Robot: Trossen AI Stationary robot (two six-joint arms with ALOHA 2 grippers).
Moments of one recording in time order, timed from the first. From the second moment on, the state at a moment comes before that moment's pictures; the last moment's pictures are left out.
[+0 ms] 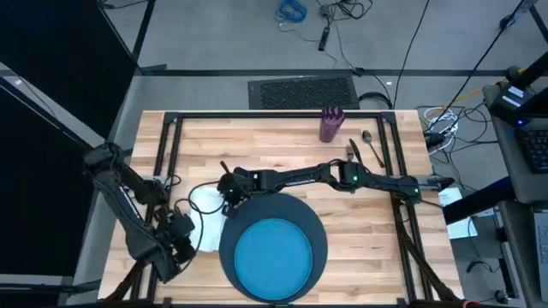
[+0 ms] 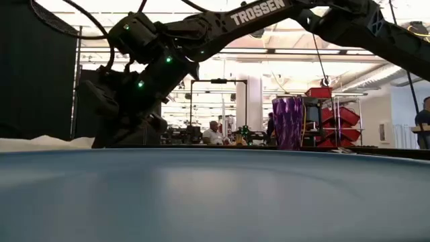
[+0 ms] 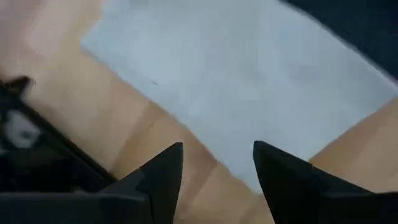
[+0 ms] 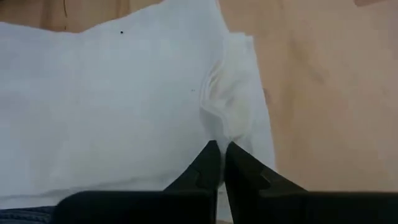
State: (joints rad) left arm -1.06 1.46 0.91 -1.20 -0.27 -1.62; right arm 0.01 2.62 2.25 -0.41 0.05 0.25
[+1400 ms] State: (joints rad) left arm -1.07 1.47 0.66 -0.65 -0.24 -1.66; right arm -0.02 2.59 2.25 -0.49 0.05 0.17
